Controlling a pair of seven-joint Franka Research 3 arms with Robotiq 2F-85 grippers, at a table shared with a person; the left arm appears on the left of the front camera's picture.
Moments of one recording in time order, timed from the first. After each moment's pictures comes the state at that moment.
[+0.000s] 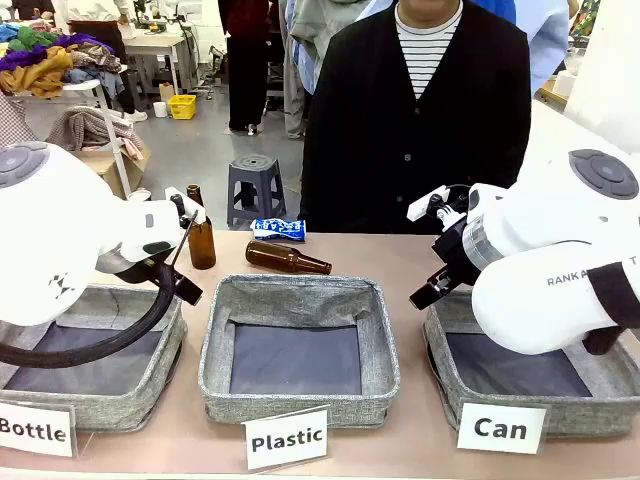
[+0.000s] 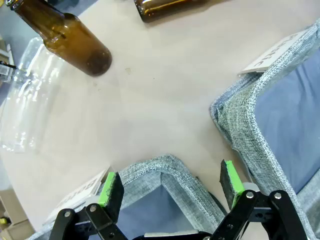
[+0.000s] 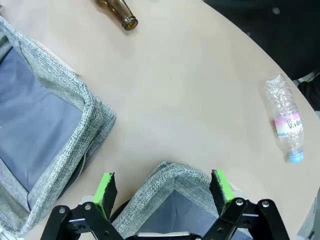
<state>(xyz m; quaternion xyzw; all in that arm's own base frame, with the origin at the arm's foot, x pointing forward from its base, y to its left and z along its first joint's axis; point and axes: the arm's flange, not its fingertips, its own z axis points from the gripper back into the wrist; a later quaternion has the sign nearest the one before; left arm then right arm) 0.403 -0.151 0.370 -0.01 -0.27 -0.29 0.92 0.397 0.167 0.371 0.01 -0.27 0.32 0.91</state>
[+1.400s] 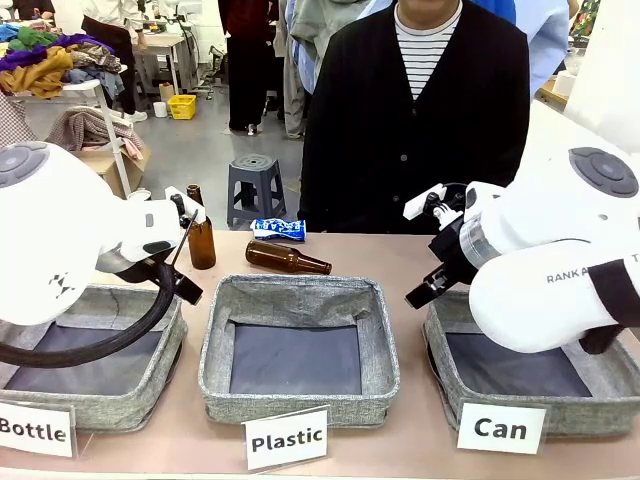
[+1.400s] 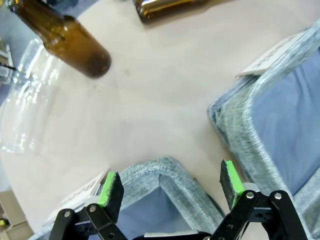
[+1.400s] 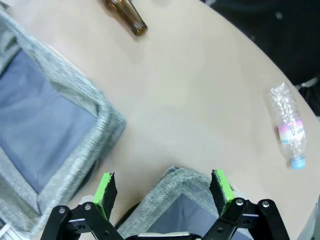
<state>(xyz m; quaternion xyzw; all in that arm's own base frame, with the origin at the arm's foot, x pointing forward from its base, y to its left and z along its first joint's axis) 0.402 -0.154 0.377 -0.02 -0.27 -0.29 0.92 0.391 0.178 0.384 0.03 -0.28 0.33 0.90</state>
